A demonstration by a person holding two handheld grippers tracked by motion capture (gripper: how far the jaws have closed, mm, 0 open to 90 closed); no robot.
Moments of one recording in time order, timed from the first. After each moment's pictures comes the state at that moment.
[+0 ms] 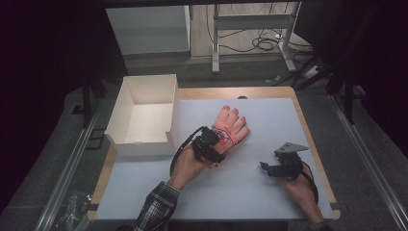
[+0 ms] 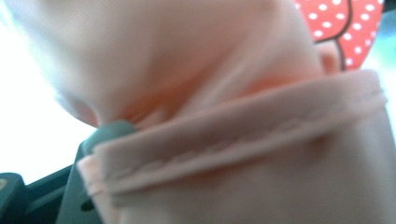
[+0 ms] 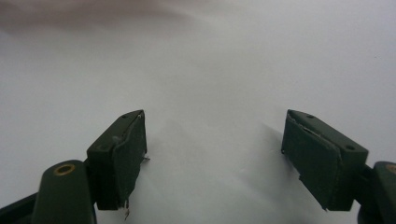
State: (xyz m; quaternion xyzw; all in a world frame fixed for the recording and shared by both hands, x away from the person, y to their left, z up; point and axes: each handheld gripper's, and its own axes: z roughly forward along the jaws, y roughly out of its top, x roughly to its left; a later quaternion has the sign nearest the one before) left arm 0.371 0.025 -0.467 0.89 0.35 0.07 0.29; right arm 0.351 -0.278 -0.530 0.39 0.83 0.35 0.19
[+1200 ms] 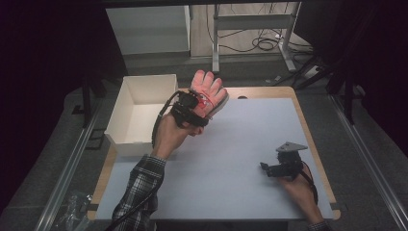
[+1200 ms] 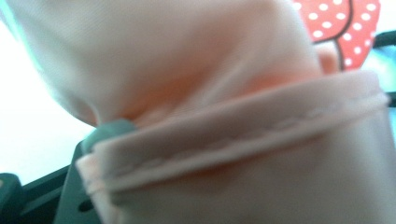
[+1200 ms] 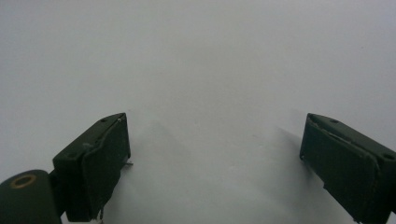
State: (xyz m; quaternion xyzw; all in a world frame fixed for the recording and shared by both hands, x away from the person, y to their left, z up) left arm 0.420 0.088 -0.381 0.85 0.43 0.11 0.29; right arm 0.353 -0.277 -0.532 0.41 0.83 0.34 0.20
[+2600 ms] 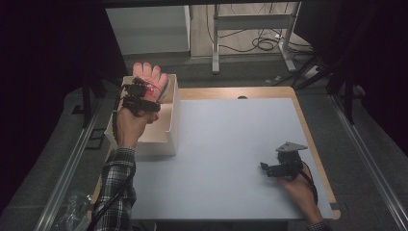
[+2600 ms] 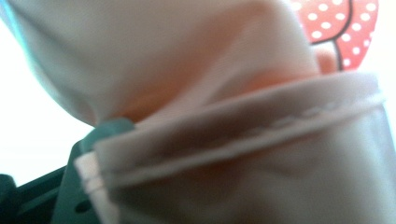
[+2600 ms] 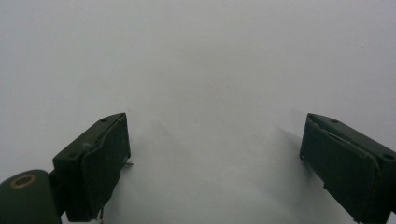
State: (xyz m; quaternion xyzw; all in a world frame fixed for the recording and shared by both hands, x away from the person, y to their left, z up) left arm 0.445 0.223 -0.396 0.73 0.61 0.17 0.26; right arm 0.353 -0.277 -0.532 0.41 0.83 0.34 0.20
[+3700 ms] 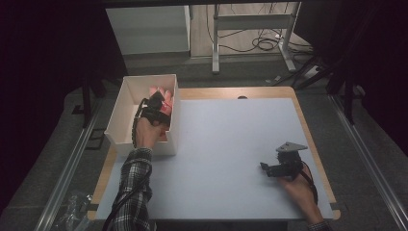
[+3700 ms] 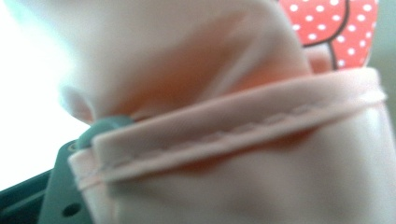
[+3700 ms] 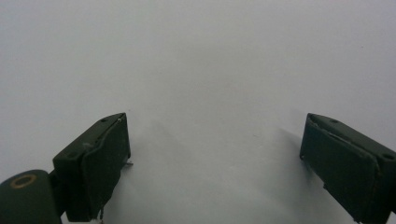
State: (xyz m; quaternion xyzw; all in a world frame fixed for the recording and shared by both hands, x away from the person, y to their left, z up) left arm 0.492 0.197 -0.484 0.75 0.64 0.08 0.14; right arm 0.353 -0.277 -0.532 0.41 0.83 0.34 0.20
